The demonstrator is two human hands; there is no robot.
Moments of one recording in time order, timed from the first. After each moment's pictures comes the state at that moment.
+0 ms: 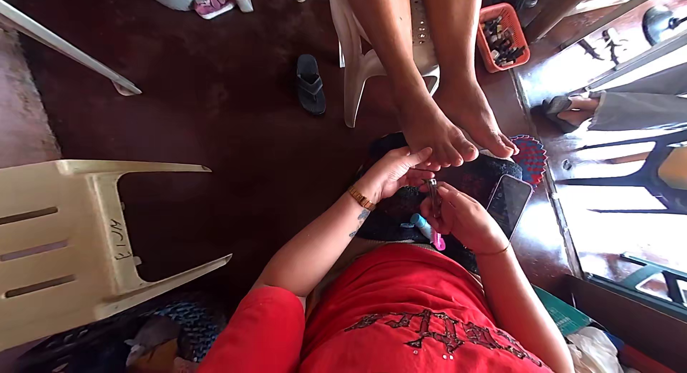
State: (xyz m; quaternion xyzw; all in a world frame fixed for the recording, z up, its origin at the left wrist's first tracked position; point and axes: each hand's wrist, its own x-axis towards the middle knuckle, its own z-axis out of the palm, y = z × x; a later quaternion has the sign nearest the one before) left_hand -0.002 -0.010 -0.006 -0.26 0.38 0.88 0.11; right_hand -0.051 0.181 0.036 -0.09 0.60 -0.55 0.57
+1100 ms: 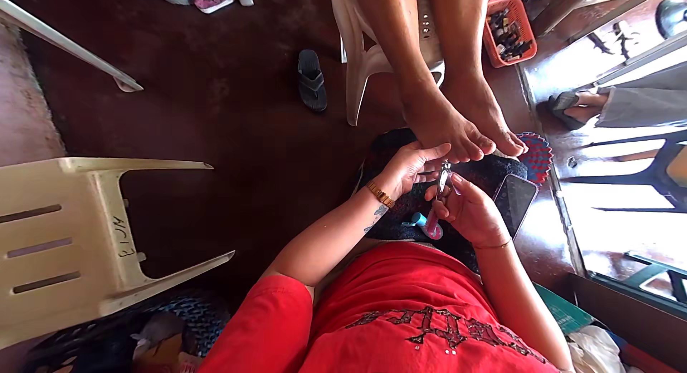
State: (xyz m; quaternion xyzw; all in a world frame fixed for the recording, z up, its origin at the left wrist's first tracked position) left_hand -0.025 0.006 0.004 -0.34 0.35 0.86 0.10; right_hand -0.058 0.176 0.032 -0.02 0.52 -0.66 0.54
